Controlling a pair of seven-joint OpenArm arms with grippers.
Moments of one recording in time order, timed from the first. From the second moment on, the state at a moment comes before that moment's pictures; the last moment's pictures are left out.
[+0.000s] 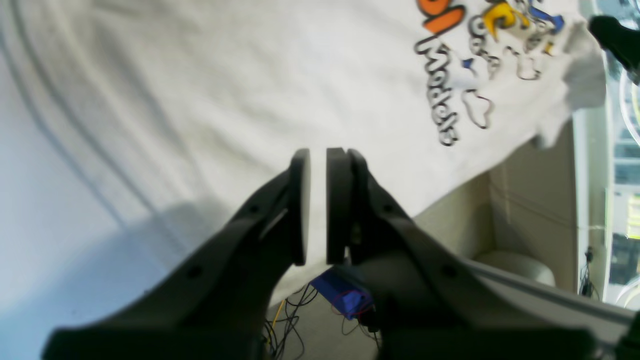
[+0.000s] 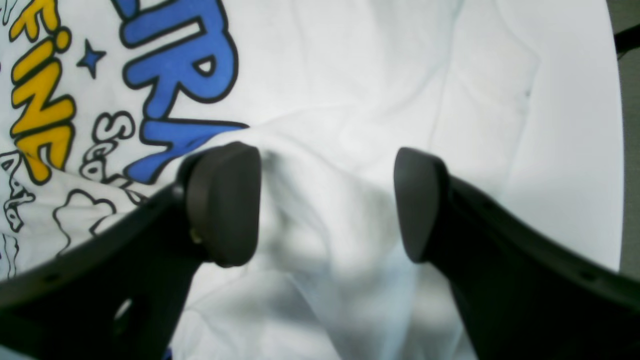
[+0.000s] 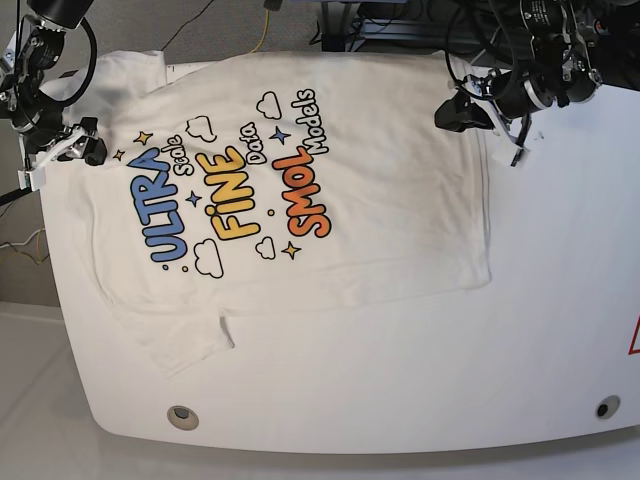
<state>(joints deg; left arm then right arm) 23.8 -9.3 -20.9 107.3 -52.7 -29.6 70.9 -13.5 26.3 41.2 81.3 43.7 34.1 -62.2</state>
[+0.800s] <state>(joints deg) 15.8 -7.0 -20.8 93.3 -42.4 -36.6 69.1 -13.5 26.3 41.2 90.3 44.3 34.1 -62.2</state>
